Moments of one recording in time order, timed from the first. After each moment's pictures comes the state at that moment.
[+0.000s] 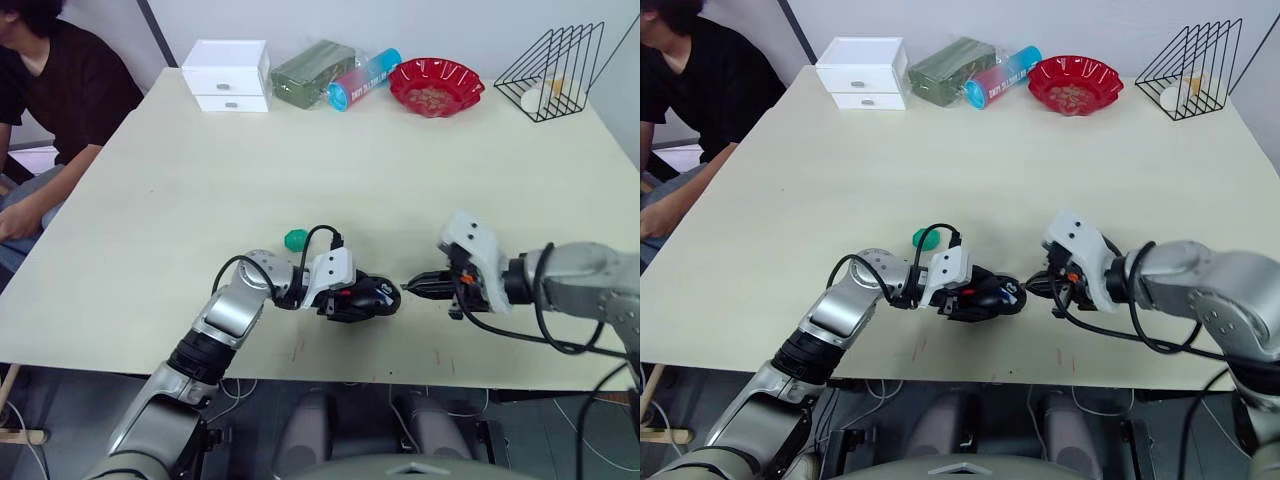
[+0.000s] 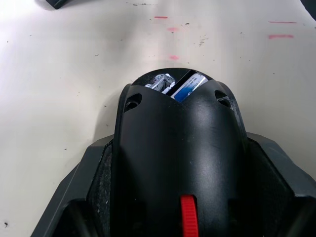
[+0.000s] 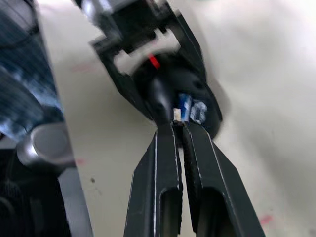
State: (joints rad) left arm -0.47 0.52 -0.37 0.01 -0.06 0.28 -1.19; right arm -0.64 -0.75 0.10 -0.61 0.97 1.53 0.48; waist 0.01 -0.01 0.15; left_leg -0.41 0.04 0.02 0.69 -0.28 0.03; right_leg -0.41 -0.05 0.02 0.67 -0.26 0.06
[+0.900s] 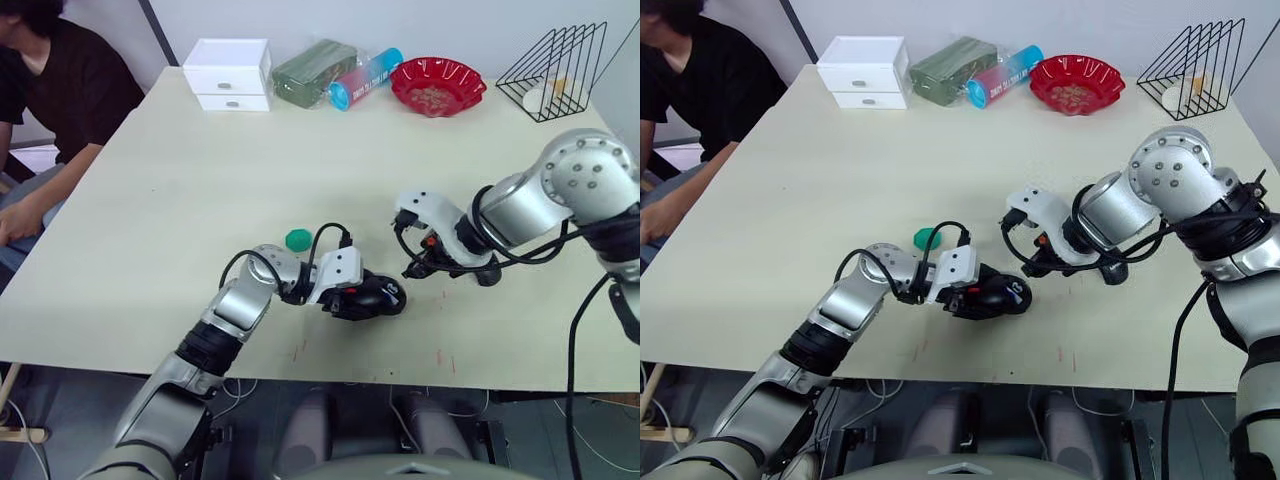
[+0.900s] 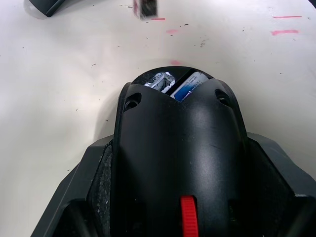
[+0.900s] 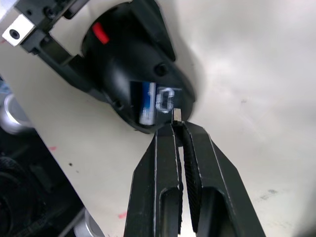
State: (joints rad) left arm -0.52 0.50 -0.41 0.06 -0.04 0.24 -1.20; right arm -1.21 -0.77 0.62 0.01 1.73 1.61 -0.25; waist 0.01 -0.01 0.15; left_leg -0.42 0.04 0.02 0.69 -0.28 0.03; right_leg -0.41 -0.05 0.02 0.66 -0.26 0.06
